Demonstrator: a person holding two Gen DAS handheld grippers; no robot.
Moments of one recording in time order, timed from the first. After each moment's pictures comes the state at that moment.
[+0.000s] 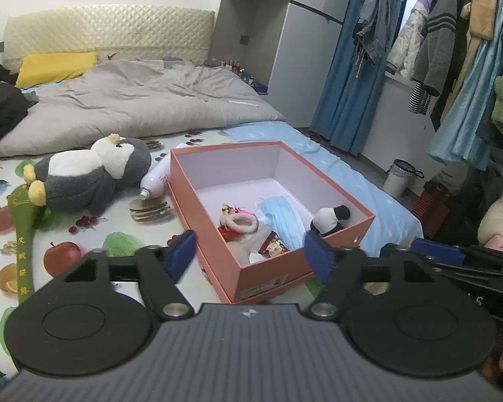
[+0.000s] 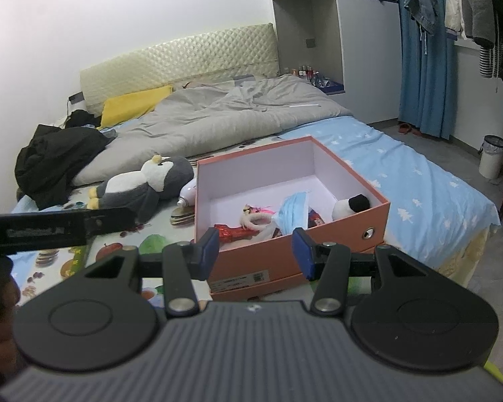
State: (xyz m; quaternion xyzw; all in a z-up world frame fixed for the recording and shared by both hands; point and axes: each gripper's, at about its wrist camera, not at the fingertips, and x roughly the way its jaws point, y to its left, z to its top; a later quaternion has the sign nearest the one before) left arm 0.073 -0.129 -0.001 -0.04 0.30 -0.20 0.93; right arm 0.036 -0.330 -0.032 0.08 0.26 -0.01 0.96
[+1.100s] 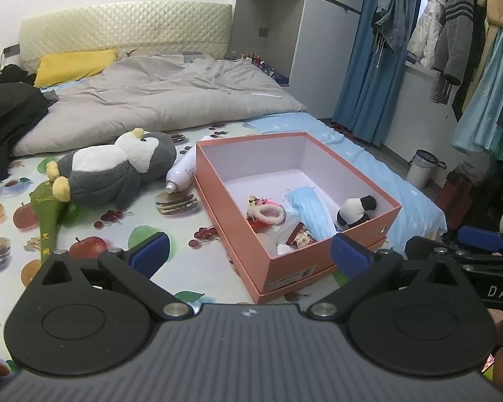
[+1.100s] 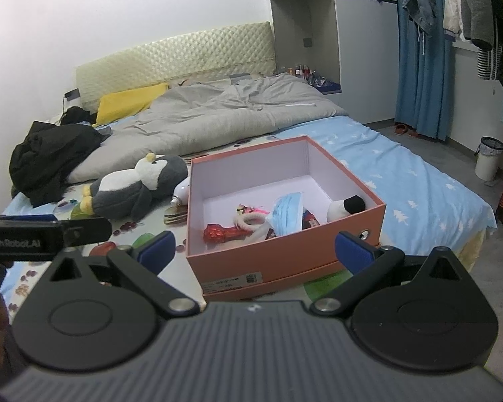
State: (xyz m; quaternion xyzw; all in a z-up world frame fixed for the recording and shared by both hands) left arm 0.075 -0.119 -0.008 -0.01 0.31 -0.16 0.94; right arm 0.040 -0.331 -0.035 0.08 0.26 -0.01 0.96
